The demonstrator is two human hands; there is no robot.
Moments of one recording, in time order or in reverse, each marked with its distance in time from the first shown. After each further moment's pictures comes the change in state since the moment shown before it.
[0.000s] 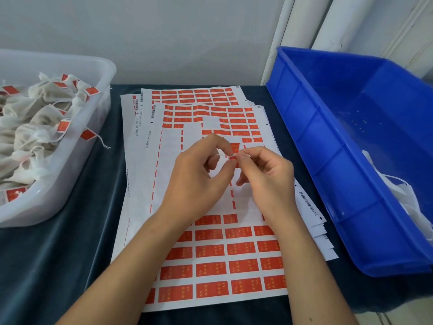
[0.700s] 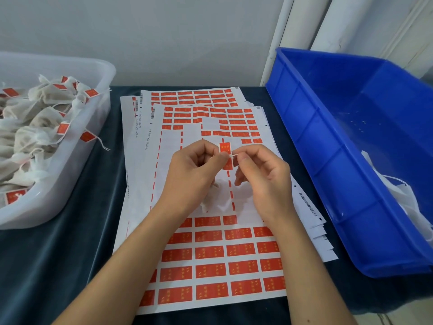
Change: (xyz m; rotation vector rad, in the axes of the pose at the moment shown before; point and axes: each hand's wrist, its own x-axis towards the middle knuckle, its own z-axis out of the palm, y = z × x) left_hand 0.007 -0.001 -0.002 -0.318 -0.026 -0.364; right_hand -0.002 -0.001 -0.002 0.079 -0.090 -0.074
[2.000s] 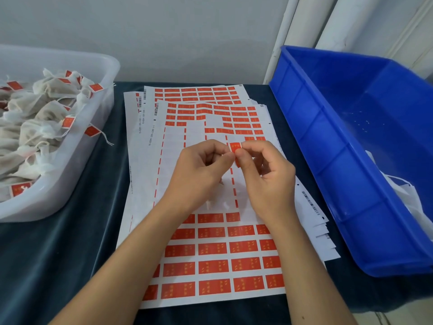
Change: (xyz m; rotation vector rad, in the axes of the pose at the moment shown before) left_hand 0.000 0.001 -0.002 -0.005 -0.087 0.051; right_hand 0.001 0.007 0.006 -0.272 0.122 -0.264
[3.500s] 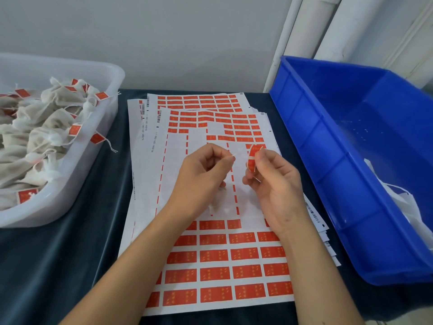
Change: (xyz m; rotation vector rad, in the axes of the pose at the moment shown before) left_hand 0.003 -0.006 0.002 -0.041 0.033 -0.034; right_hand 0.005 -0.001 -0.012 0.638 -0.070 0.585
